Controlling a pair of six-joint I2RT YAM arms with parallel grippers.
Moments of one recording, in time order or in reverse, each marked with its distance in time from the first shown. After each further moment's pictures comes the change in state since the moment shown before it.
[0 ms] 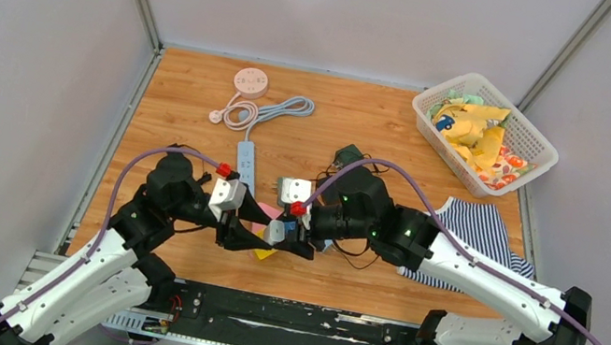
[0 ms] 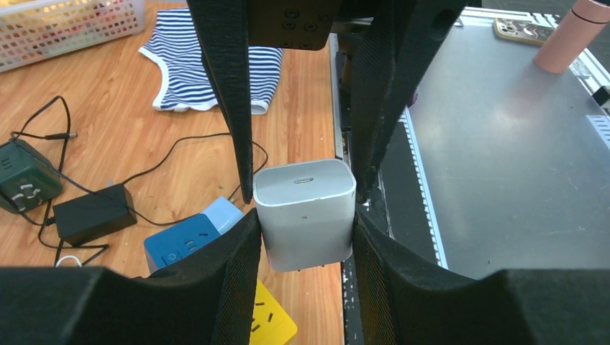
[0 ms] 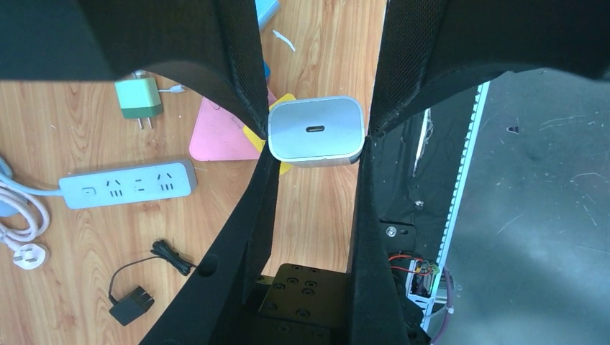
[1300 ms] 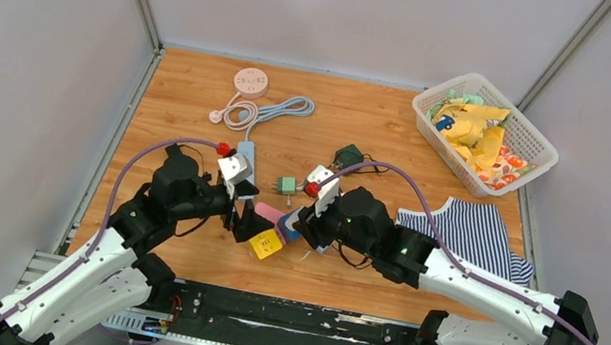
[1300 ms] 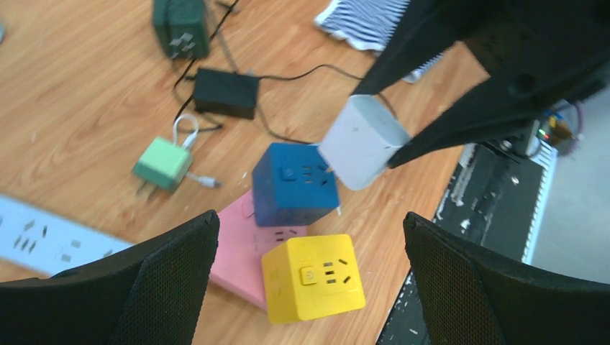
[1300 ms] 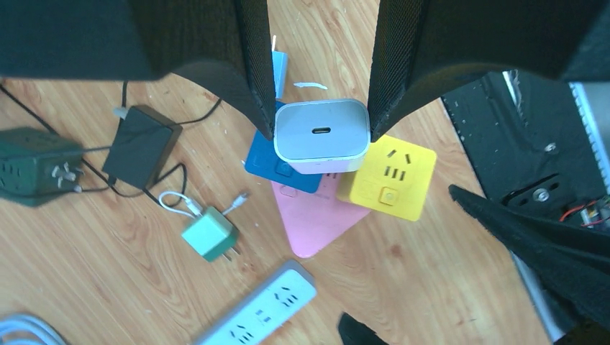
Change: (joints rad) left arm -0.002 -0.008 0.011 -0.148 -0.476 -0.094; right arm 0.000 -0.074 -0.254 0.192 0.502 0.305
